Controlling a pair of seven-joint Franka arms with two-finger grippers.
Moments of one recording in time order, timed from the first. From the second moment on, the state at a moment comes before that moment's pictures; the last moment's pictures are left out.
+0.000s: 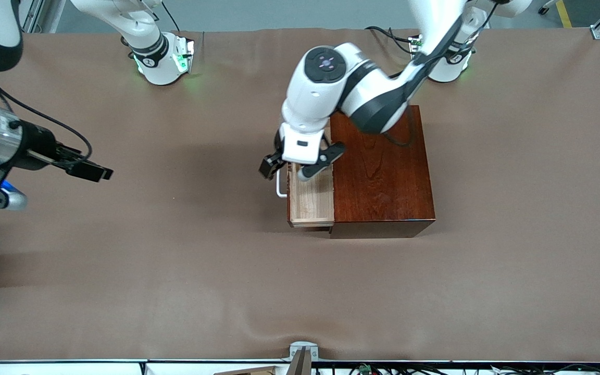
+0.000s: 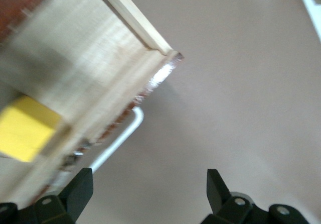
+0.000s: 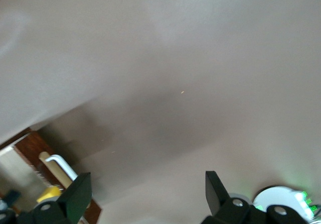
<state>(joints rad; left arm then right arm) -0.63 0.61 -0.27 -1.33 0.07 2.26 -1.69 0.11 0.29 -0.04 -1.21 0.19 1.35 0.57</state>
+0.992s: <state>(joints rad) -0.98 0.86 0.07 -1.25 0.07 2.43 -2.17 0.01 0.18 -0.04 -1.23 0.07 1.32 0.08</state>
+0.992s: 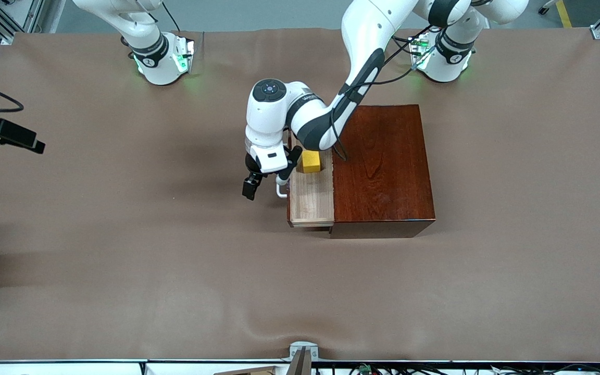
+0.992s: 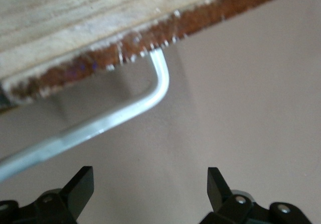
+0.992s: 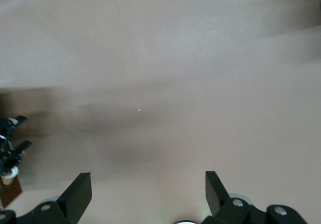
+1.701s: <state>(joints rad) -0.97 0.86 0.07 -1.21 0.07 2.26 -2.20 0.01 0.05 -0.04 -1.45 0.02 1.44 -0.02</state>
